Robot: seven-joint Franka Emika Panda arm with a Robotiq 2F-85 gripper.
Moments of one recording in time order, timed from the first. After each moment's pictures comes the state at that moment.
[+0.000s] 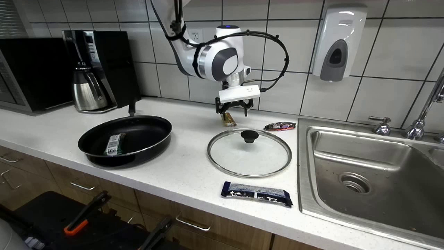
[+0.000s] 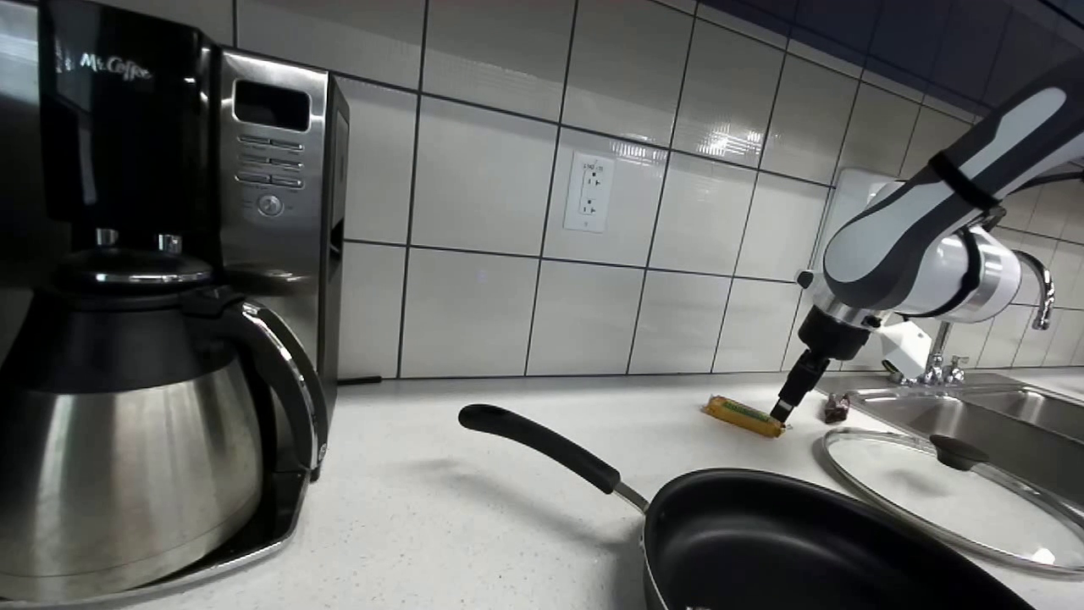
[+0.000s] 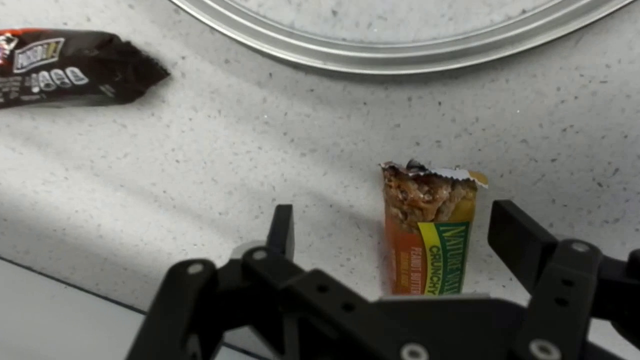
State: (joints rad) arm -0.20 0.59 0.02 -1.91 0.07 2.80 -0.82
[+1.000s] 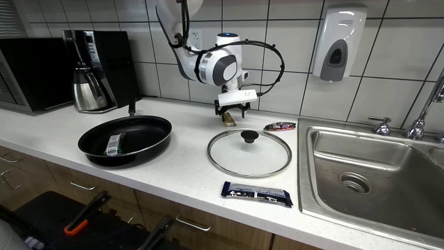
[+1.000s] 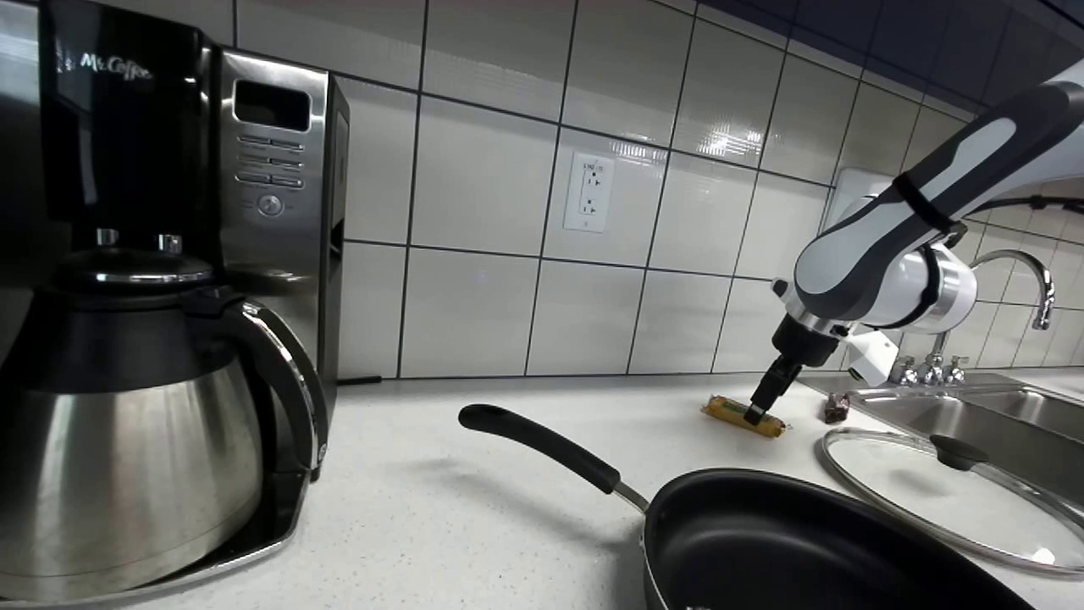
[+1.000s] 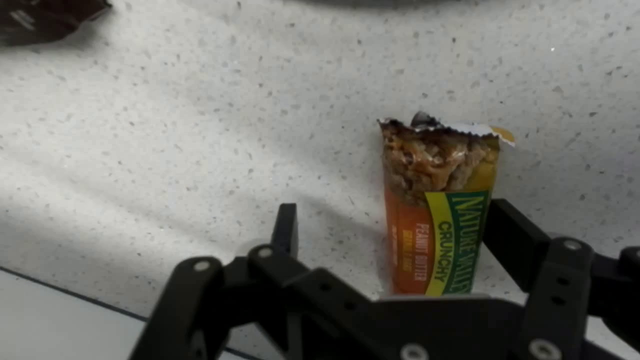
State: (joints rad) arm -0.20 0.69 0.05 -1.81 0.07 2.79 -0.81
